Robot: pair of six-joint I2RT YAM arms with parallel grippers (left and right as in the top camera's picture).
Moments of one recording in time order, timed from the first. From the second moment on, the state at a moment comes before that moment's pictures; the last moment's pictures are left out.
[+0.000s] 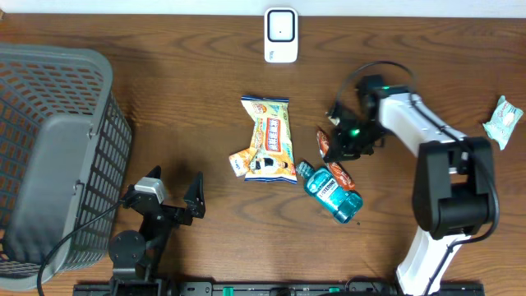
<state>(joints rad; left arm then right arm) -0.02 0.01 0.04 -0.13 0.25 -0.25 0.11 2.01 1.33 -1.03 -0.62 -0.12</state>
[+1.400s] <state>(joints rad) -0.02 0.01 0.04 -0.13 0.25 -0.25 0.08 2.01 1.33 -1.70 -1.50 -0.11</state>
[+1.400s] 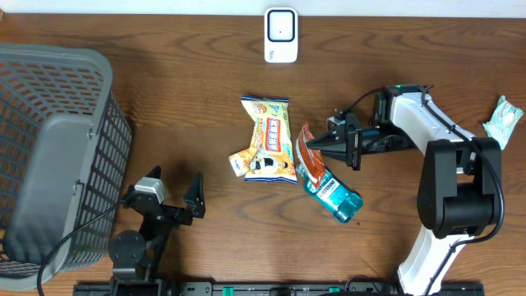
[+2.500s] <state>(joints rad) -0.02 0.01 0.04 -0.13 0.25 -0.25 0.11 1.74 1.40 -0.79 -0.74 0.23</state>
